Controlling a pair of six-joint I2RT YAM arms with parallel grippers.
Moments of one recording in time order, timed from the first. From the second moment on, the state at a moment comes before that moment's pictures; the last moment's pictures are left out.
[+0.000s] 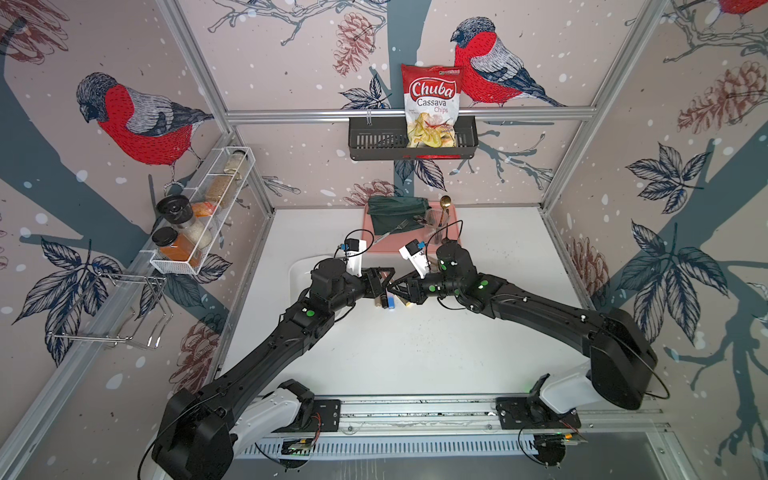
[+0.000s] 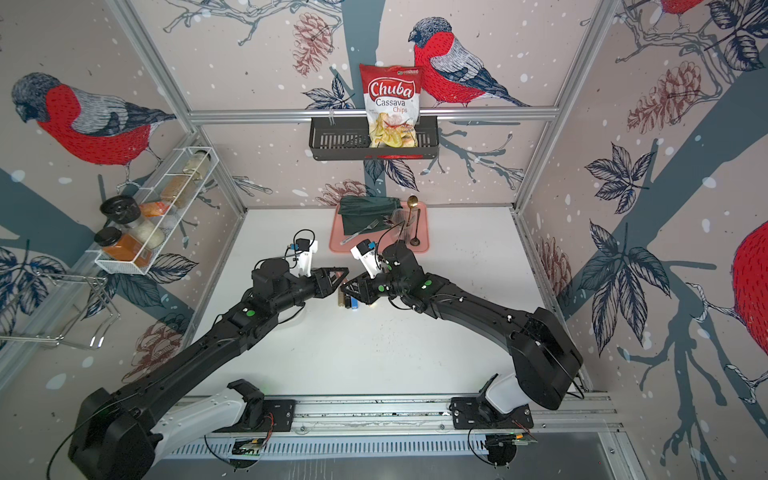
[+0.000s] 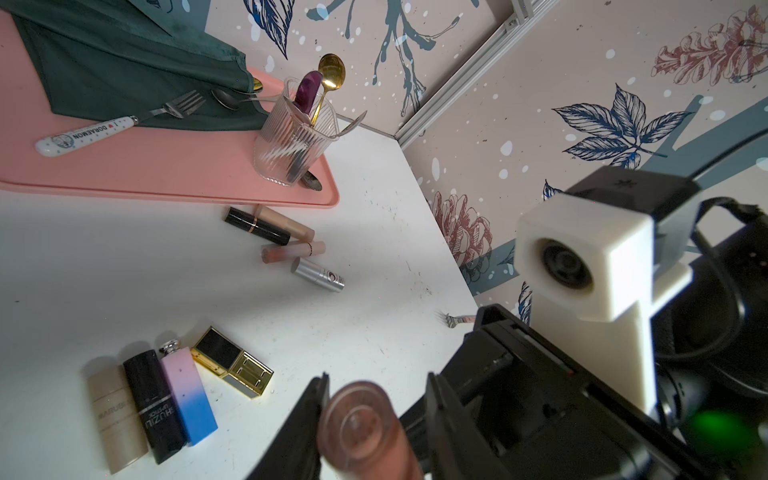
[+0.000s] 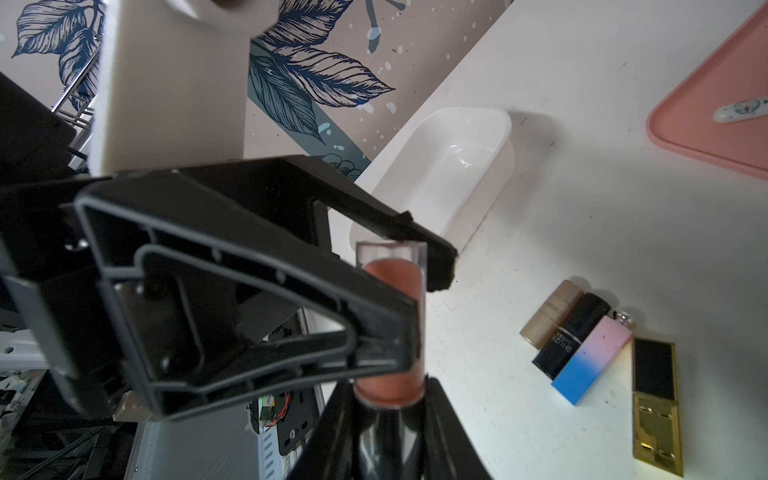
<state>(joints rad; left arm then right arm) -0.52 1.04 0.68 0.06 0.36 -0.68 0.85 1.49 1.01 0.02 -0.55 0.39</state>
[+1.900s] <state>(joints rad) 0.06 1.34 0.90 -0.49 0.18 -0.34 0.57 1.16 0.67 0.13 -0.46 0.48</state>
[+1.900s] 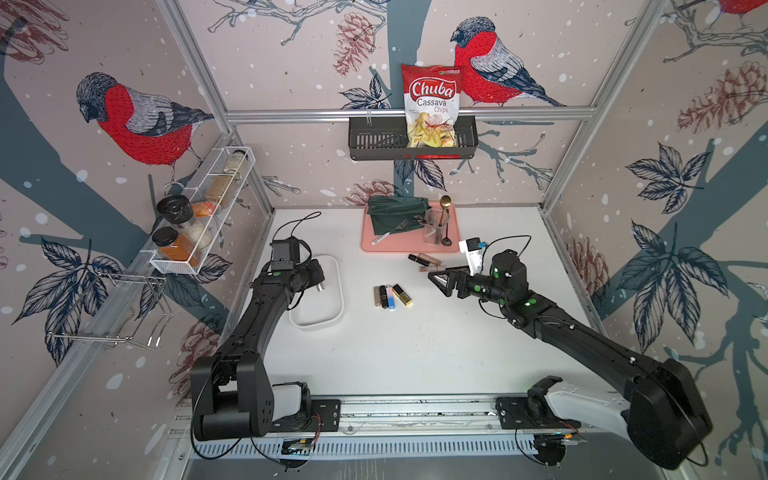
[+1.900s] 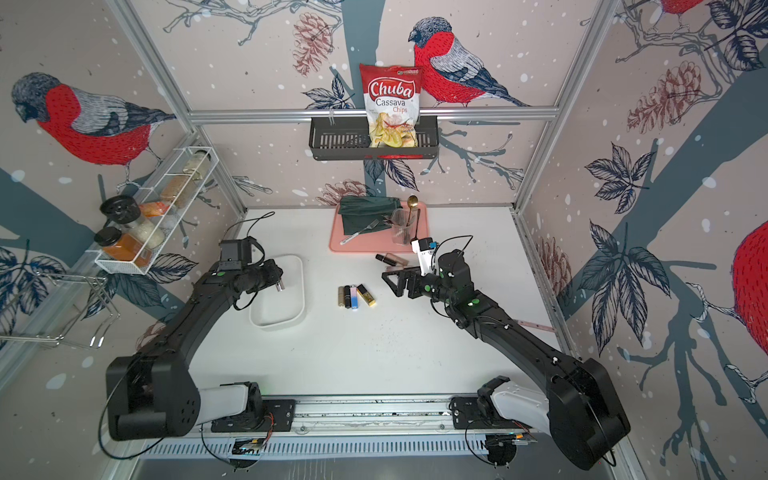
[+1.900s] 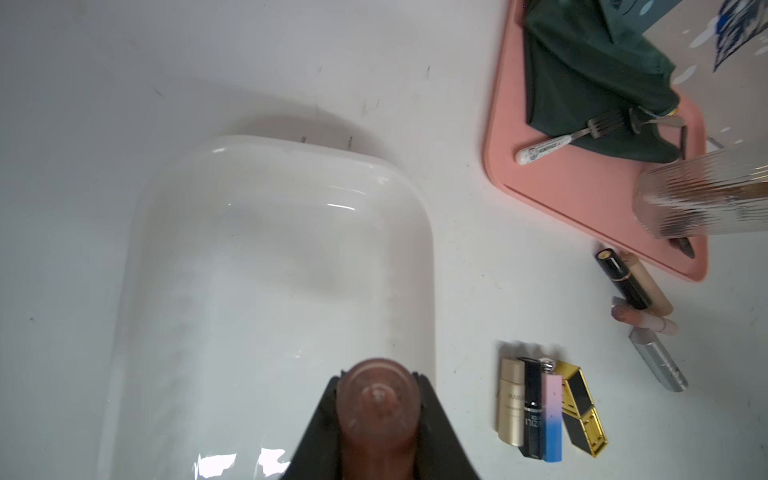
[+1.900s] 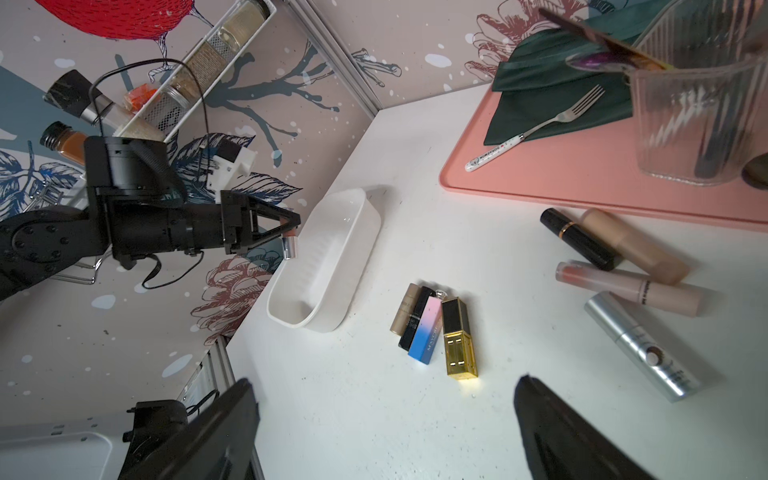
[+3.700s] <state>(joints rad) 0.10 1.49 0.96 -0.22 0.57 -0.34 0.52 1.20 0.72 -0.09 -0.20 0.44</state>
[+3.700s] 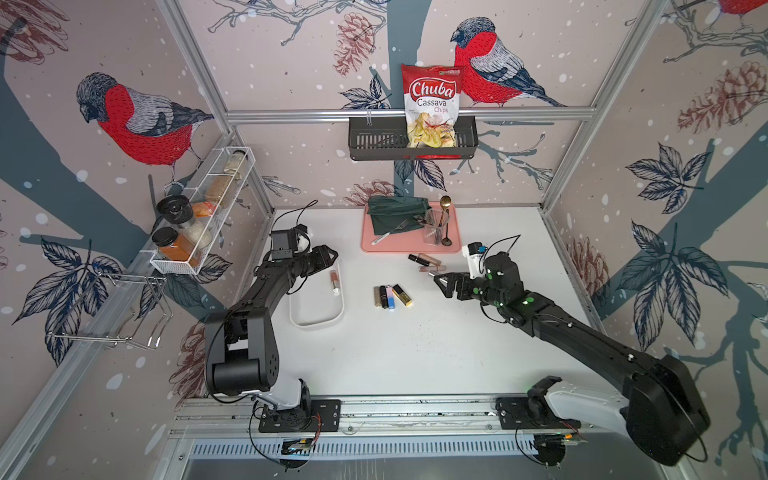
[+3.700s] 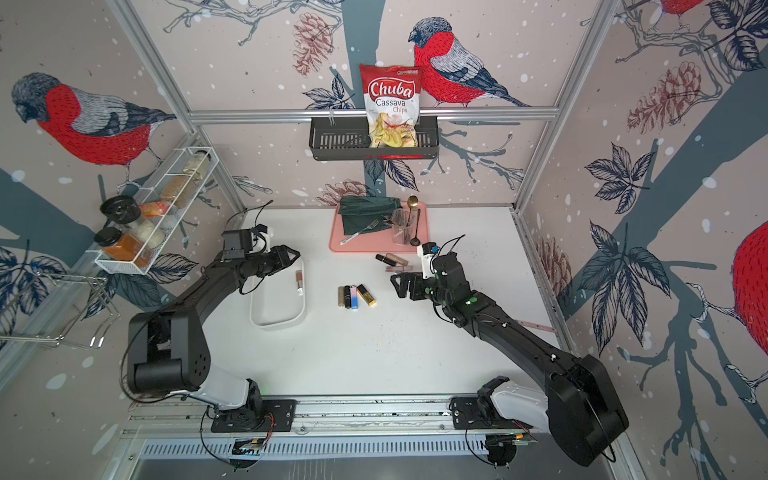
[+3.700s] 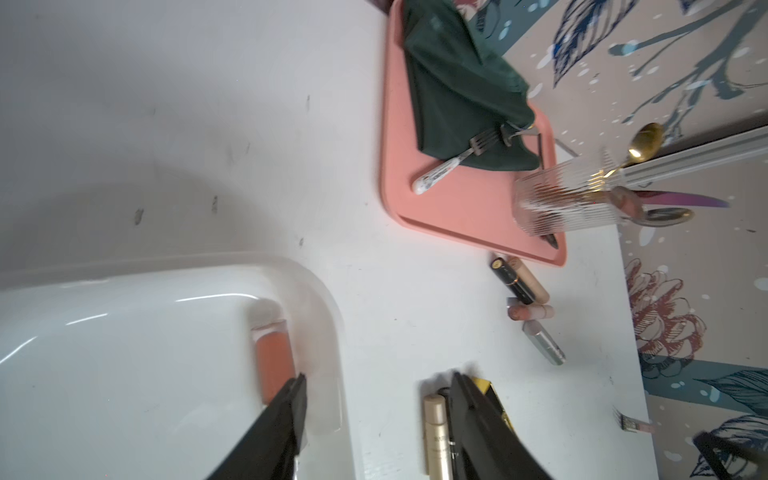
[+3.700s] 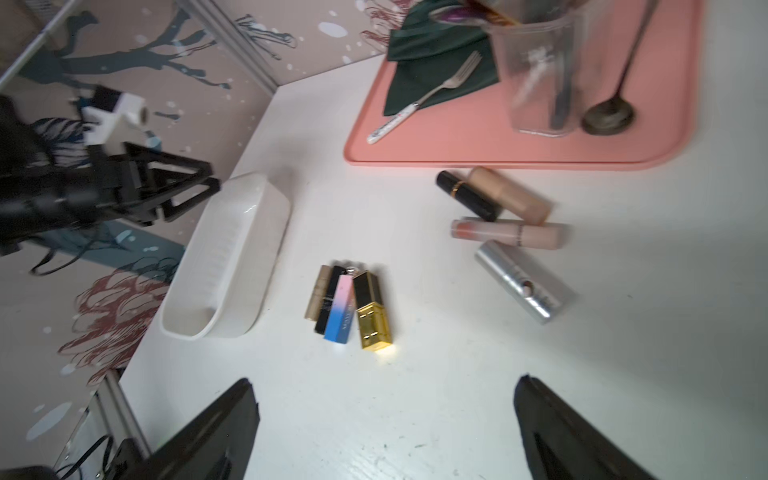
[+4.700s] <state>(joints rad) -0.13 1.40 0.92 0.00 0.86 -0.23 0.49 1.79 1.02 -0.22 -0.14 0.31</state>
